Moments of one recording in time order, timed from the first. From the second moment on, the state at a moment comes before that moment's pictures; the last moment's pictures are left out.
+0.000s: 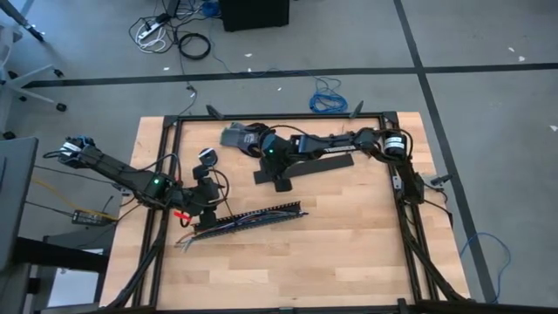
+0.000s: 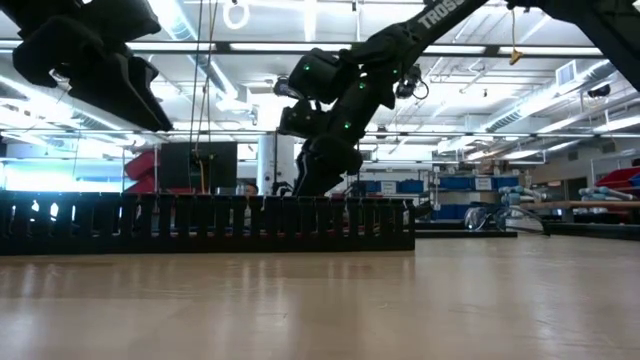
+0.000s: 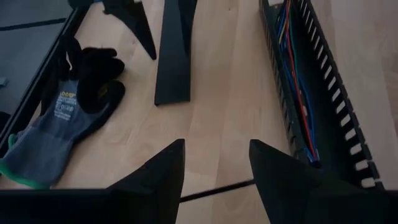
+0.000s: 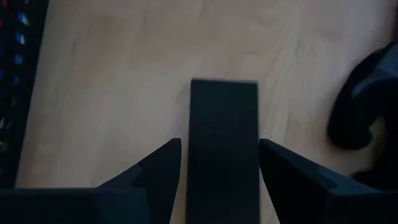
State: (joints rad) left arm -0.39 0.92 0.59 -0.56 -0.57 -0.28; right arm -0.22 2.09 1.52 -0.38 -0.13 -0.43
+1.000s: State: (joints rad) left arm -0.39 0.92 0.59 -0.55 -0.57 -0.27; right arm -0.26 2.09 1.51 -0.34 -0.19 -0.40
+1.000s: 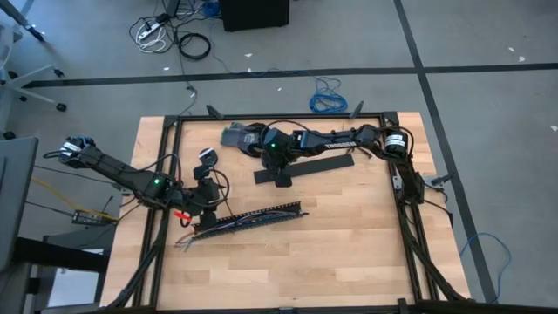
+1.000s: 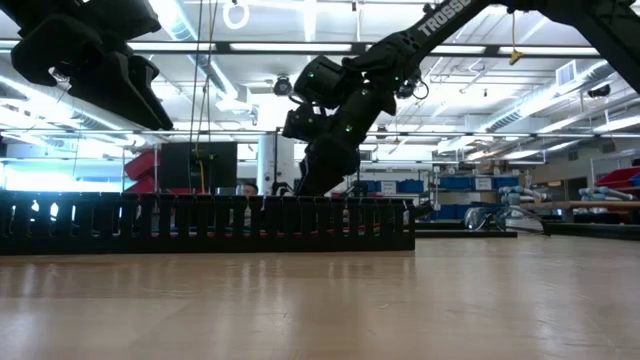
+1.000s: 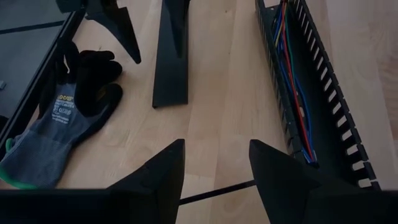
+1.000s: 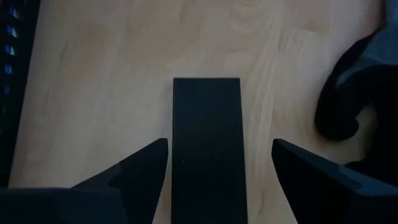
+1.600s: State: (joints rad) left arm -0.39 0.92 0.59 -0.54 -0.56 -0.27; right arm -0.26 2.16 1.50 -0.36 -0.15 -0.39
